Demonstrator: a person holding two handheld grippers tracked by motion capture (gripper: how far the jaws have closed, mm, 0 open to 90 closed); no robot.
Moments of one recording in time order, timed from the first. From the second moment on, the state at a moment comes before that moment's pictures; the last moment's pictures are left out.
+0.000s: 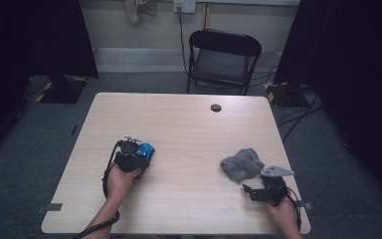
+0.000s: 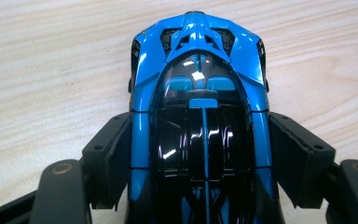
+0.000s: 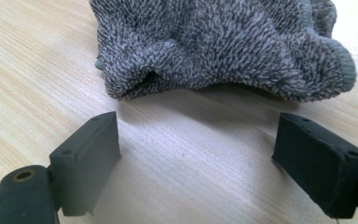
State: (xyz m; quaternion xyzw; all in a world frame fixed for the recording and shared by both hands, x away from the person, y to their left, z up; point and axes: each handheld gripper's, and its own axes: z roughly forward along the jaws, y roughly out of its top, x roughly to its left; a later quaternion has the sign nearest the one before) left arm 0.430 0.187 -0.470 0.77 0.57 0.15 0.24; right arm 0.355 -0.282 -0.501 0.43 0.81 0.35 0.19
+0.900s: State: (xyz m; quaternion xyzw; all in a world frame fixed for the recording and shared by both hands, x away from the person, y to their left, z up) left arm 0.469 0.121 -0.463 0.83 0.48 0.12 0.26; right arm 0.355 -0.283 -0.501 0.43 0.81 0.35 0.19
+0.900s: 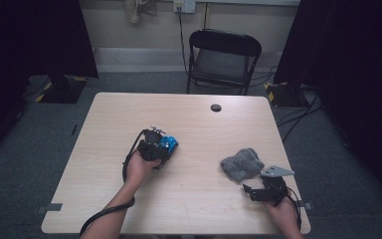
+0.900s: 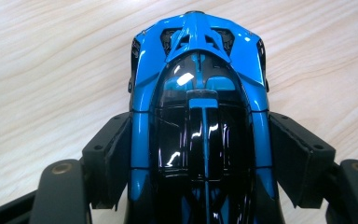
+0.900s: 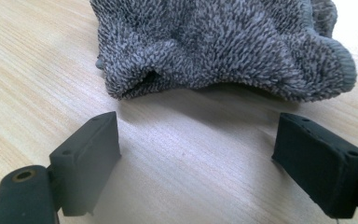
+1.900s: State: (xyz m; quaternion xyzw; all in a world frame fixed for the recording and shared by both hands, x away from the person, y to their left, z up) left arm 0.472 0.090 -0.475 0.85 0.45 0.11 0.26; right arm 0.355 -0.283 -0.501 0.43 0.81 0.35 0.19
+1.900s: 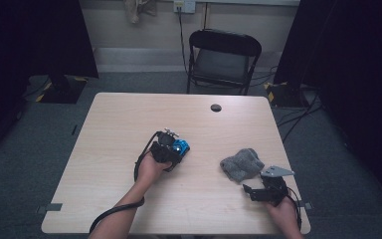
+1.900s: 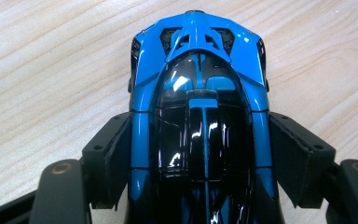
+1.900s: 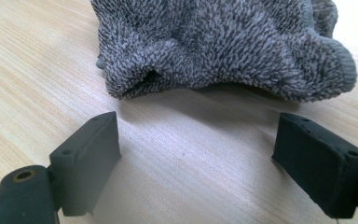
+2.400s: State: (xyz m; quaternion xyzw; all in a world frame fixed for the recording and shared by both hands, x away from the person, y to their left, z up) left arm 0.469 0.089 -0.476 0.85 0.45 0.12 0.26; right arm 0.355 -0.283 -0.501 0.43 0.81 0.35 0.19
